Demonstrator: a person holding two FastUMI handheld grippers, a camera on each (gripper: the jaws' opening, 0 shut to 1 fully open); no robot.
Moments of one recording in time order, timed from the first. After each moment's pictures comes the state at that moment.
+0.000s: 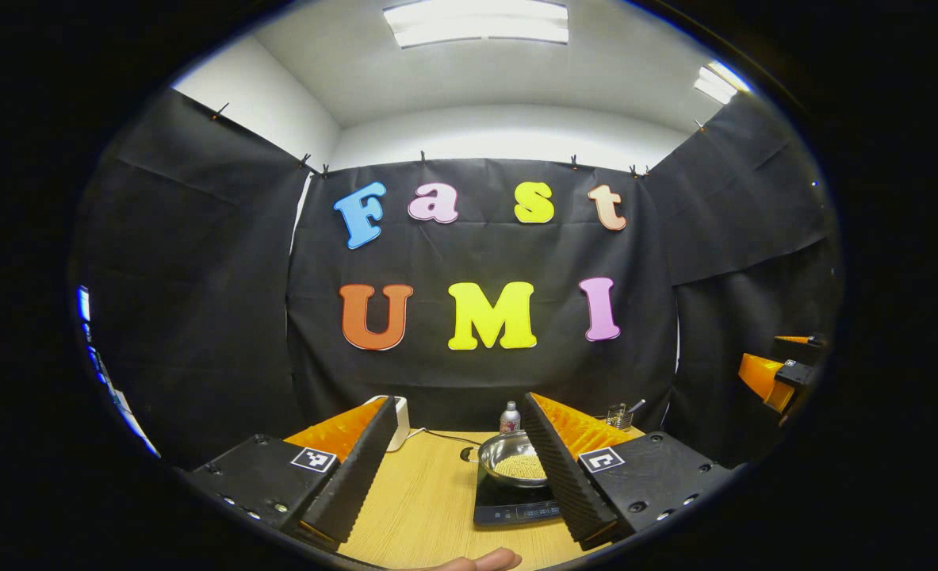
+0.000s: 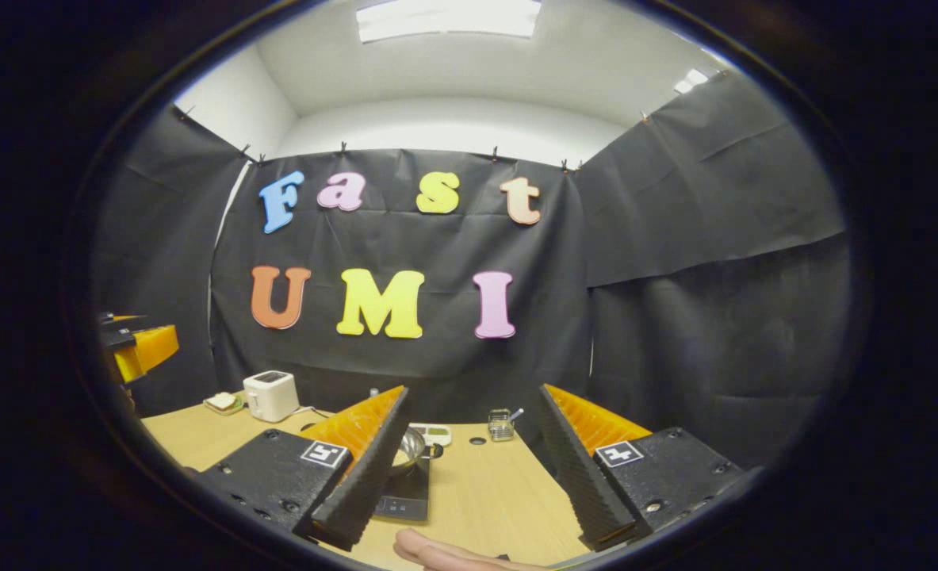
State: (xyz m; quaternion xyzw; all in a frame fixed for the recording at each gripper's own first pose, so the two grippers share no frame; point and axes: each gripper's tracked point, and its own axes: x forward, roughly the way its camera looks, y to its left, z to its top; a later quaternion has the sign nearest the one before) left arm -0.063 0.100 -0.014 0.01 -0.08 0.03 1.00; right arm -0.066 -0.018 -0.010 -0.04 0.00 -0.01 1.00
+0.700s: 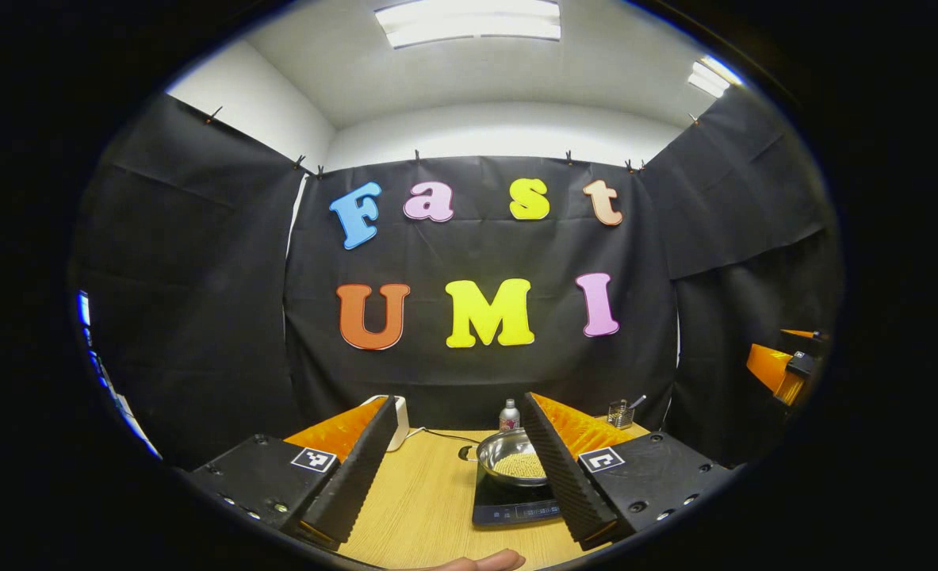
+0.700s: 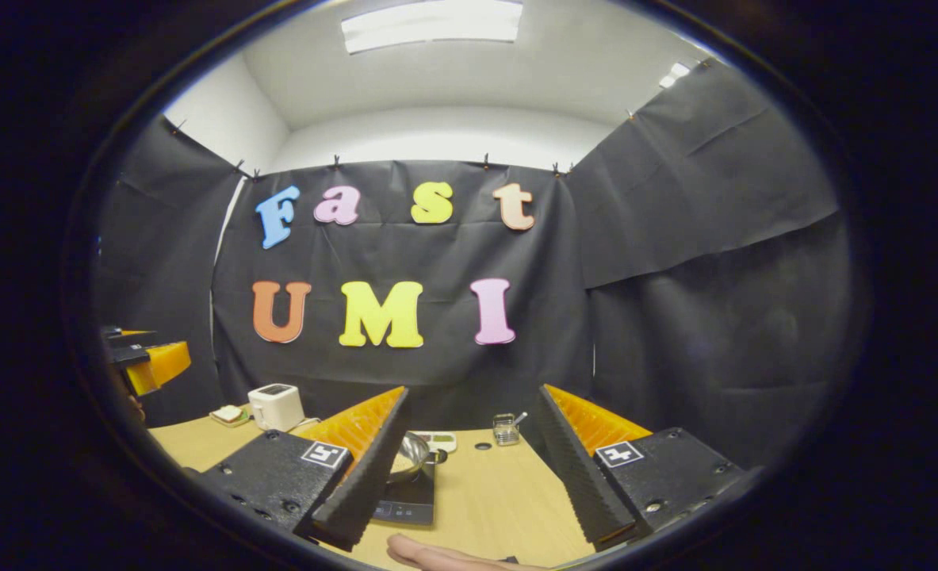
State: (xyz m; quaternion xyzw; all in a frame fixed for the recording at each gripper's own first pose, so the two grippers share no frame) left arm -0.059 0.091 -0.015 0.02 -0.08 0.03 1.00; right arm -0.070 -0.026 -0.010 -0.02 -0.02 -0.01 1.00
